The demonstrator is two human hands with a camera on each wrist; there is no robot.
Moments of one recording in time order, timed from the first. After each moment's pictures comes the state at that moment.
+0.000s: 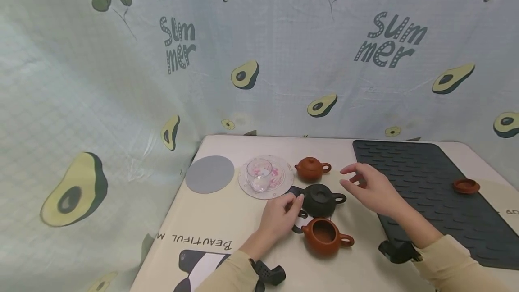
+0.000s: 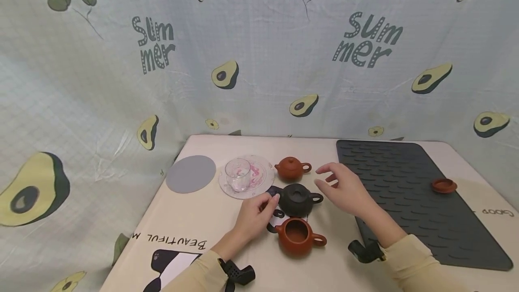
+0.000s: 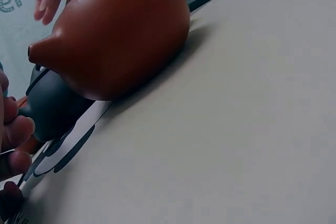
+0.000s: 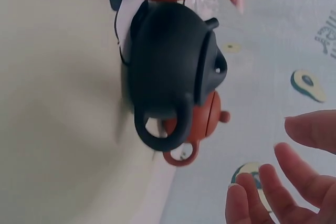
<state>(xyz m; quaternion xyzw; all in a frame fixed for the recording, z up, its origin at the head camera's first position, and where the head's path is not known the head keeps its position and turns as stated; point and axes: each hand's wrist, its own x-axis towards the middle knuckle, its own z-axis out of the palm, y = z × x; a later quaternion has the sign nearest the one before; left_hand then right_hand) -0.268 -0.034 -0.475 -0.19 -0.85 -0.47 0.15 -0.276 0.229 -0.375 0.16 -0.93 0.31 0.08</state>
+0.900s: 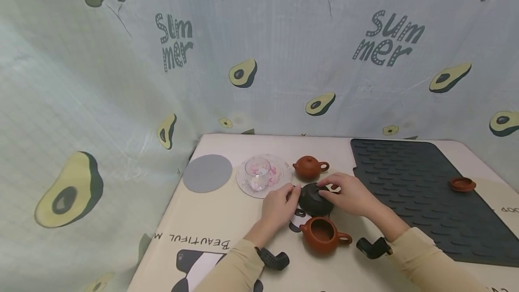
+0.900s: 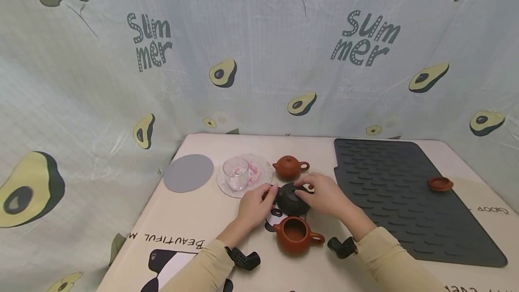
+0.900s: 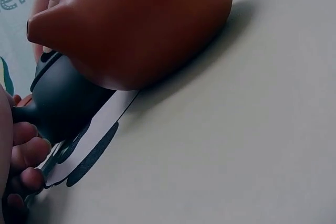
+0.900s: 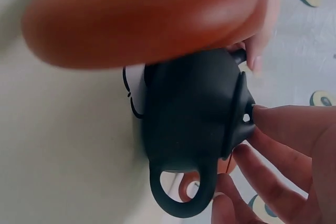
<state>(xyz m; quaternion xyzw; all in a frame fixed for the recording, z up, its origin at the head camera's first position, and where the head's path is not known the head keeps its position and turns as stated) -0.291 -0.024 -0.473 -0.14 -0.89 -0.42 0.12 -0.289 0.196 -0.398 0.23 -0.94 0.26 0.04</state>
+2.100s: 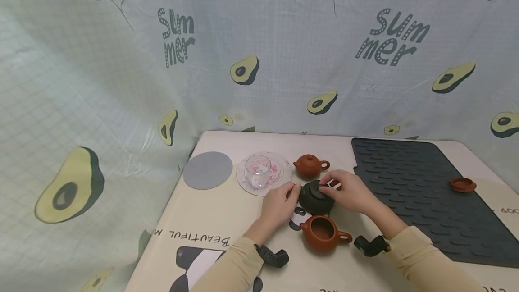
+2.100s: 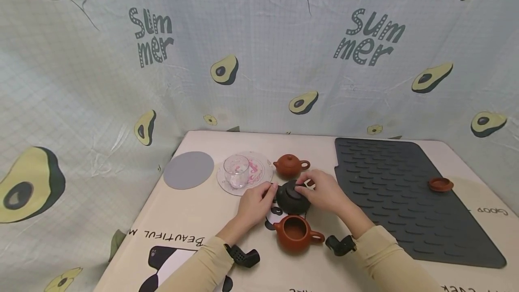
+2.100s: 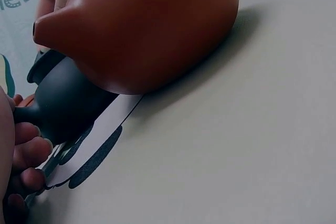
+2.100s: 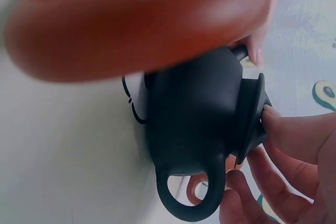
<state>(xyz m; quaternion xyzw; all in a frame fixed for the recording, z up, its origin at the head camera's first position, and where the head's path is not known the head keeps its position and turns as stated) -0.294 -0.027 -0.471 -0.14 -0.89 -0.42 0.09 -0.295 0.191 -0.398 0.18 -0.94 0.30 0.01</state>
